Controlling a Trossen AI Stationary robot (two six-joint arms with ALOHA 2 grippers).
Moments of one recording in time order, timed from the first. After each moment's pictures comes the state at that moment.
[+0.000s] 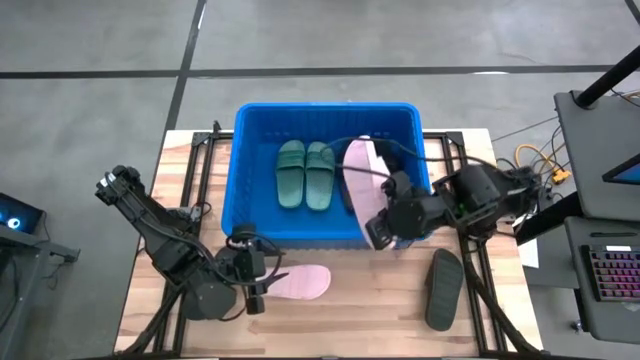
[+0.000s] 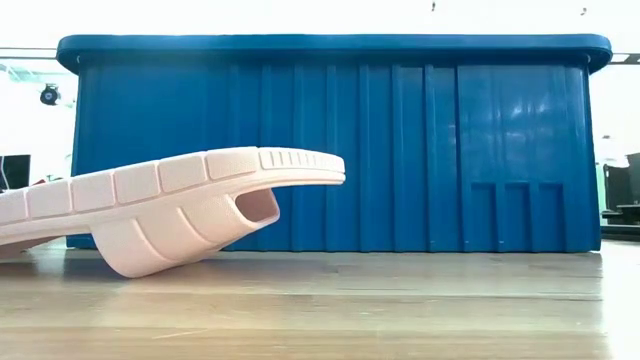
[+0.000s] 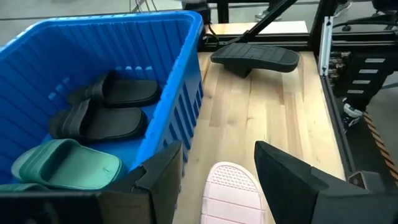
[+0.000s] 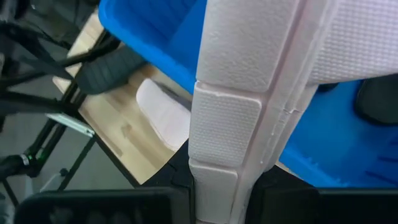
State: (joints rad) left arm -0.73 1.42 1.49 -0.81 -0.80 -0.53; right arm 0.38 1.74 2.30 -1.57 0.35 1.27
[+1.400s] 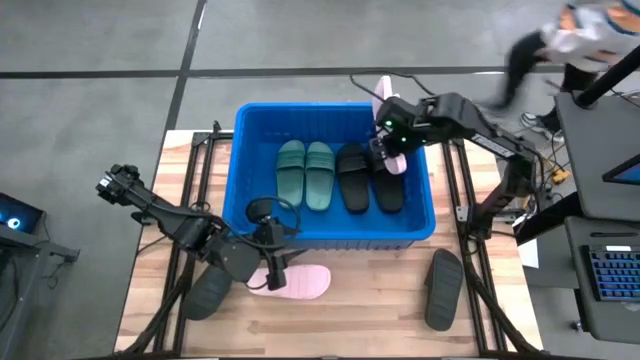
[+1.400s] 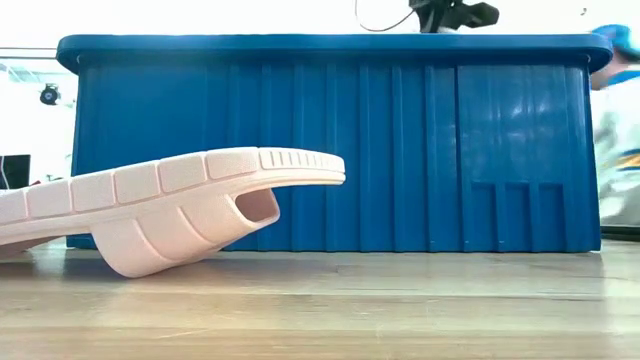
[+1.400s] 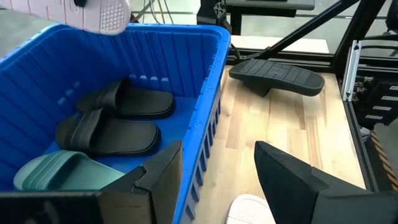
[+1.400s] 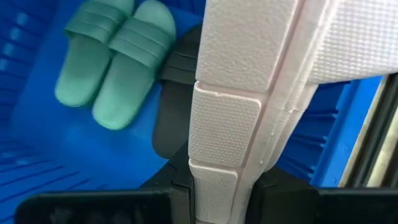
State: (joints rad) left arm -0.53 1.42 1.49 -0.69 -0.68 -0.41; right arm -0.29 1.63 1.99 -1.57 0.23 0.84
